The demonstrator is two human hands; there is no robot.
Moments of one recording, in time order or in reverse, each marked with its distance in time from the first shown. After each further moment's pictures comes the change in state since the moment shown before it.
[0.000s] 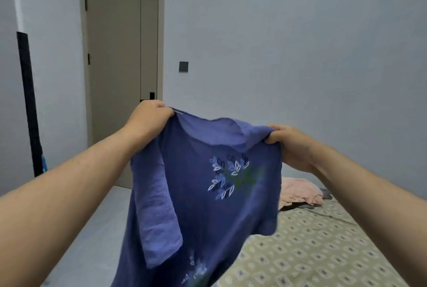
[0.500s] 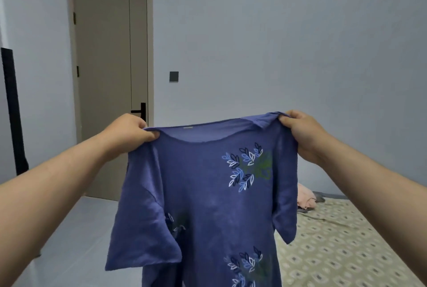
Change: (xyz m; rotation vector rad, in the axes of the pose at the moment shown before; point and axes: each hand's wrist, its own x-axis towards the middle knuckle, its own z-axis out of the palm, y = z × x) left_hand 0.009 -0.005 -0.018 0.278 -0.182 -0.023; right_hand -0.007 -0.031 -0.040 -0.060 0.458 -0.155
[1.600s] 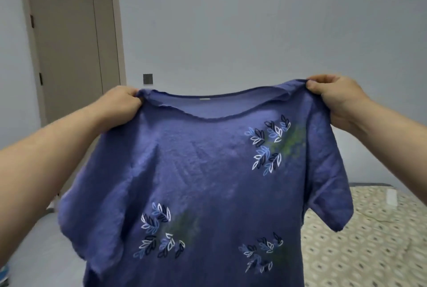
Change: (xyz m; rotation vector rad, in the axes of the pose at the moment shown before) left_hand 0.039 0.080 0.007 0.085 0.050 0.228; right_hand 0.002 -0.054 -0.120 0.024 0.245 -0.174
